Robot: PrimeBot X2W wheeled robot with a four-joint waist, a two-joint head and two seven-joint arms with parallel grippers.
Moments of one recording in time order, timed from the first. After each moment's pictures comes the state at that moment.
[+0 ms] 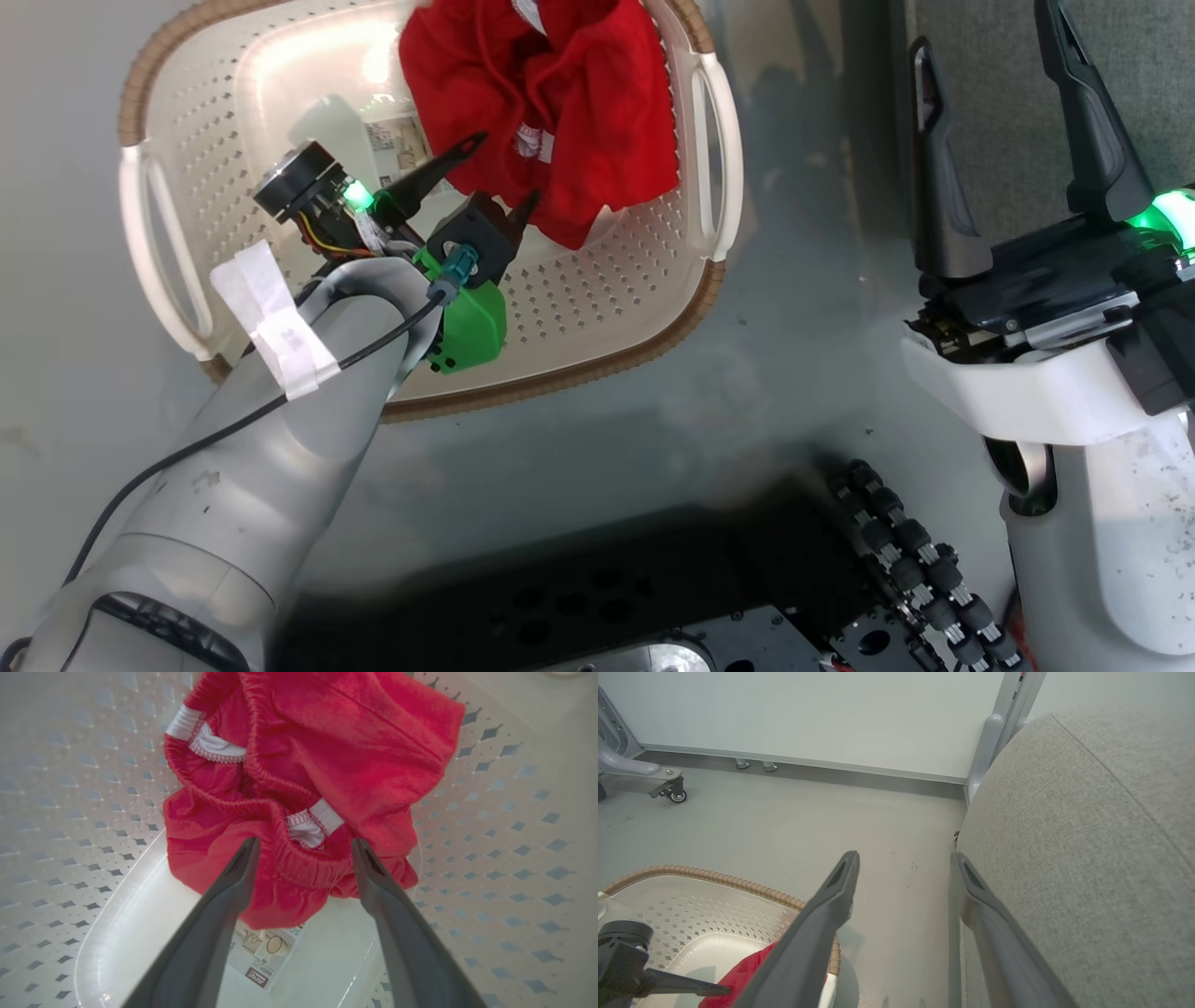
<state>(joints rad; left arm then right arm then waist) -0.98 0.14 -0.80 0.93 -0.01 -0.13 -0.26 -0.44 -0.05 0.08 -0.27 -0.02 0.13 -0.26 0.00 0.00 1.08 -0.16</state>
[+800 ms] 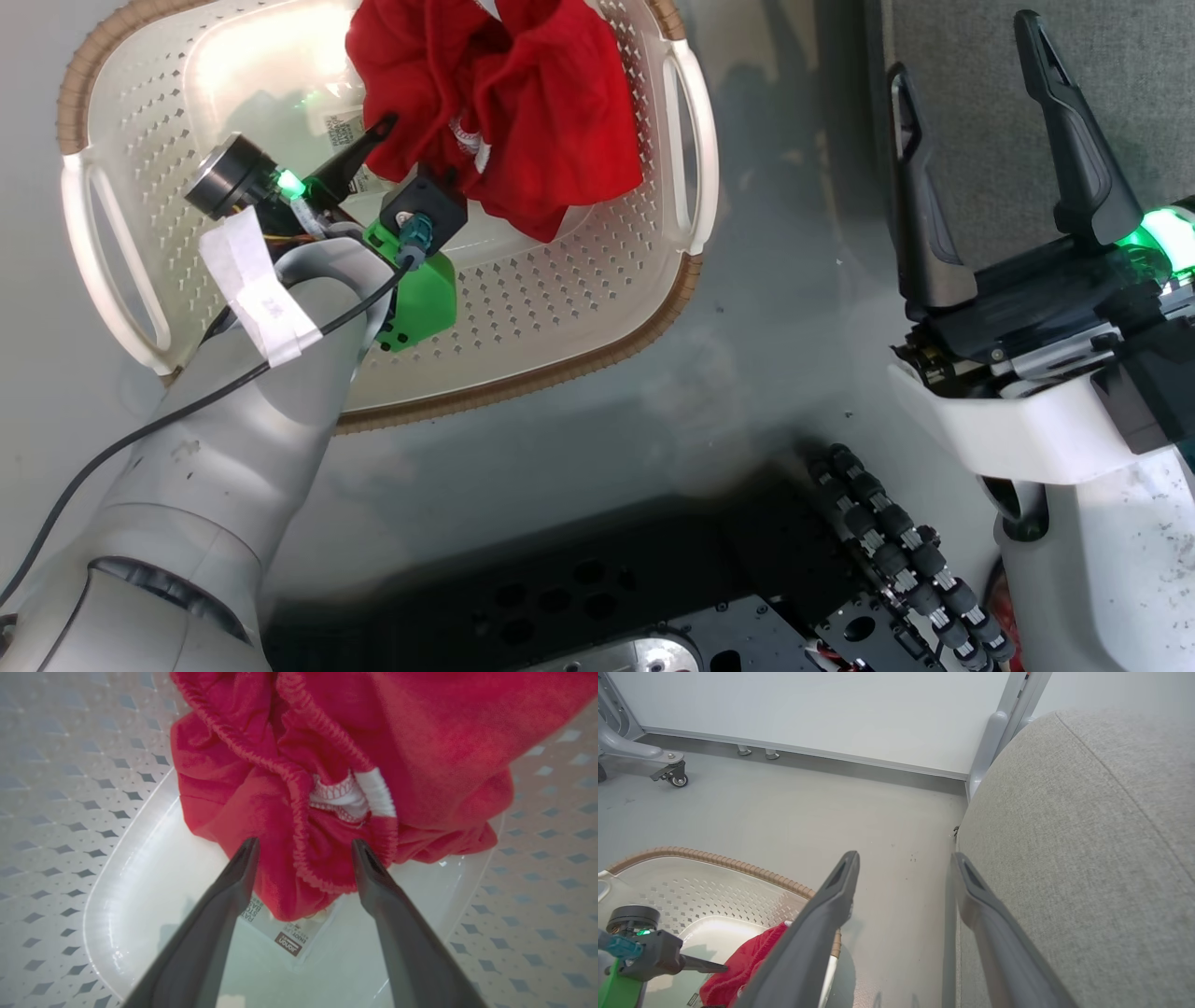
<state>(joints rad) -1.07 0.12 -0.80 1.17 -0.02 -0.01 -0.26 -0.41 -0.05 0.11 -0.33 -0.05 0.13 -0.26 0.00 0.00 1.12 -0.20</state>
